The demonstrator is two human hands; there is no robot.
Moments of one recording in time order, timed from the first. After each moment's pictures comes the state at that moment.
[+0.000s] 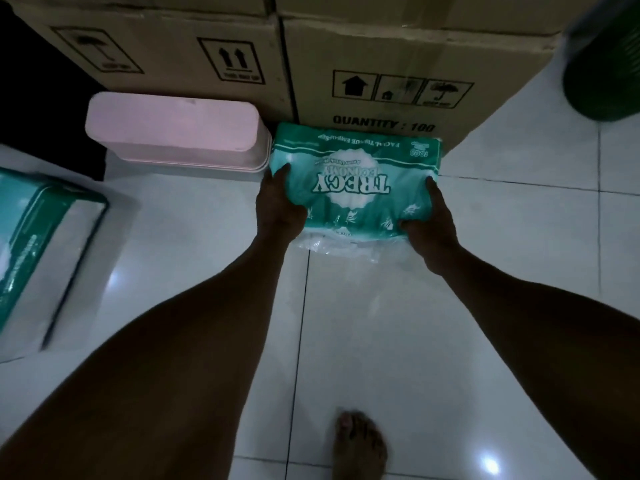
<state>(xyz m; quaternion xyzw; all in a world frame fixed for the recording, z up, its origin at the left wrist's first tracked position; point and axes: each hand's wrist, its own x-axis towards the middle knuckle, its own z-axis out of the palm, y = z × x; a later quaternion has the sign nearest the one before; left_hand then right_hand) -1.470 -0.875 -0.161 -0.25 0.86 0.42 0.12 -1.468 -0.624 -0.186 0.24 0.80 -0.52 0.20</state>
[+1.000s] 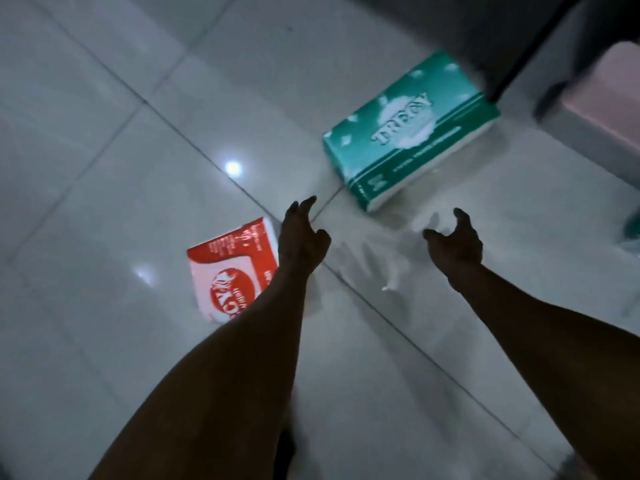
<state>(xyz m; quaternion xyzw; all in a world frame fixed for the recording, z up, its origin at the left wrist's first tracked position) -1.032 -1.335 -0.103 -0.49 0.79 0.38 0.04 -1.189 -1.151 -0.127 0.04 0.90 -0.30 0.32</state>
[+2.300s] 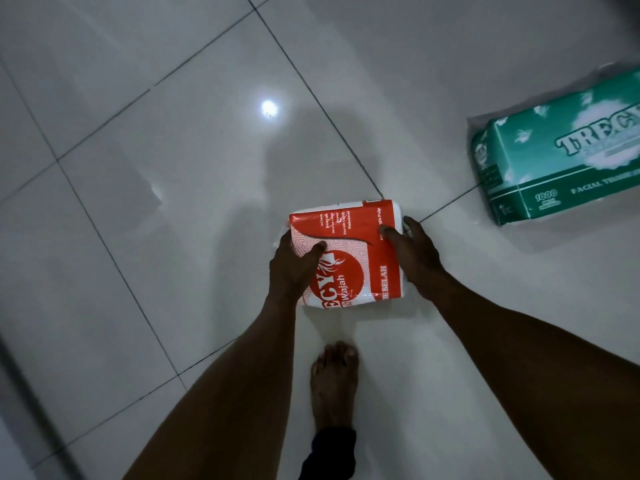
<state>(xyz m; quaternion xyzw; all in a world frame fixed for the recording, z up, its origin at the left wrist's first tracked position) -0.811 -1.455 -0.168 -0.66 0.55 0.52 0.01 -1.002 -1.363 -0.176 -0.08 0.80 -0.29 0.52</state>
